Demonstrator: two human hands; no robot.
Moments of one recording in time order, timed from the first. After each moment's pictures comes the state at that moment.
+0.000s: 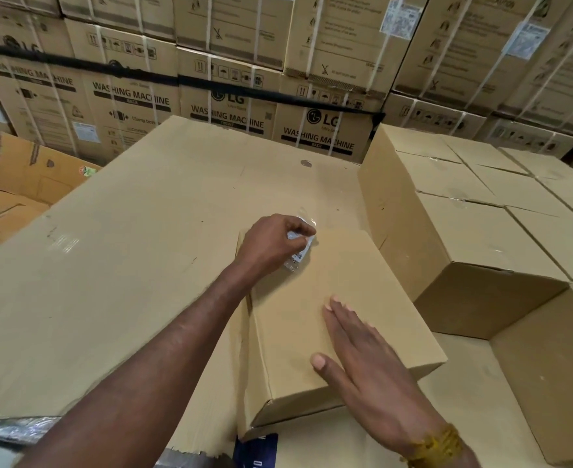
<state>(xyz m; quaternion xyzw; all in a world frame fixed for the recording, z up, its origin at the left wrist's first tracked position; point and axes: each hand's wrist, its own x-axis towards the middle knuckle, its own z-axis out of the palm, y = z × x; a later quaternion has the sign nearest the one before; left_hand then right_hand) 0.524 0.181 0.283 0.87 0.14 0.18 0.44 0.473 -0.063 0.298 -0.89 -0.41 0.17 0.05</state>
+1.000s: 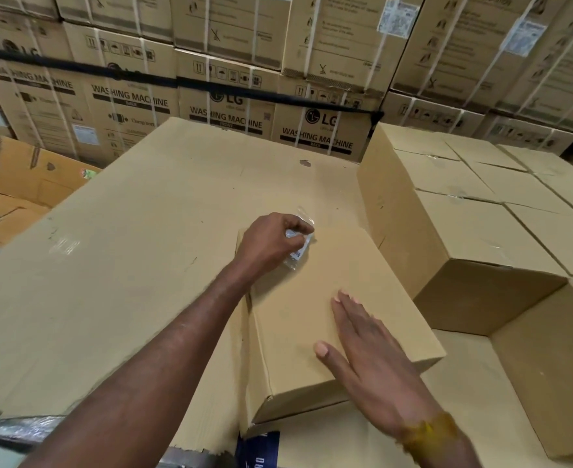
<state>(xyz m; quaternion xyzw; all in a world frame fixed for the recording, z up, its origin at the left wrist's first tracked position) 0.522 0.179 0.285 0.86 0.14 0.18 0.45 0.476 -0.066 0.295 -0.91 -0.39 0.15 0.07</state>
